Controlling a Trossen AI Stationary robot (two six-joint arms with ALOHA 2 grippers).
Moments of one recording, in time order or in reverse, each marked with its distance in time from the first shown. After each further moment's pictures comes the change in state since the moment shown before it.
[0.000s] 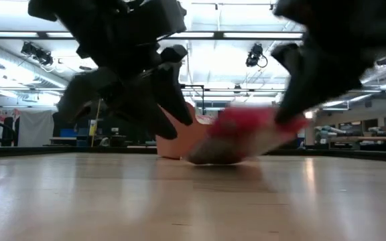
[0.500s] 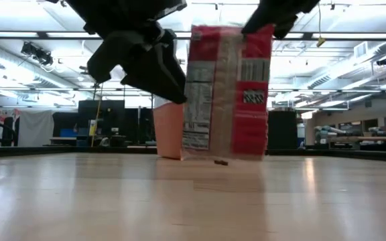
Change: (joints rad) left arm 0.022 -0.107 0.001 -0.031 -0.096 -0.168; right arm -0.134 -0.211 0.131 -0.097 -0.154 0.137
